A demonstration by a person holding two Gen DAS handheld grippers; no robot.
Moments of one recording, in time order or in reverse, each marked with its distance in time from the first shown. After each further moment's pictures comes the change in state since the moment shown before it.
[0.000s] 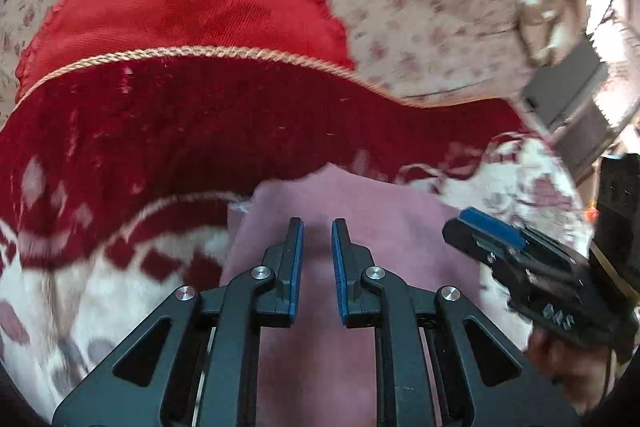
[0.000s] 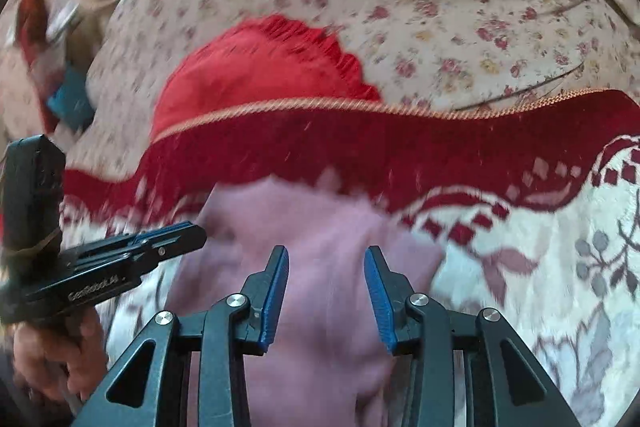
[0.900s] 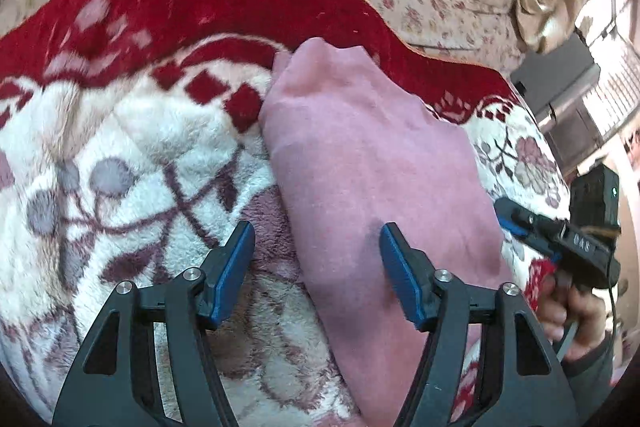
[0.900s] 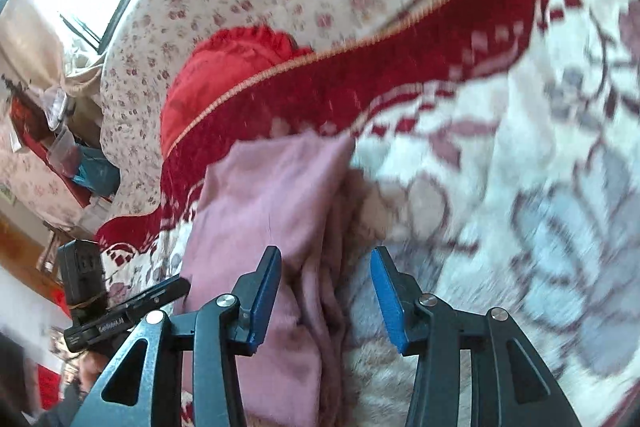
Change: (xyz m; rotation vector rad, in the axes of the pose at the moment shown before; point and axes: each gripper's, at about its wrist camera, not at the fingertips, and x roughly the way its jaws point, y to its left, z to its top) left arm -0.037 0.032 -0.100 -0.089 0.060 -0.092; right arm -0.040 -0.078 -0.080 0.330 0.061 0.192
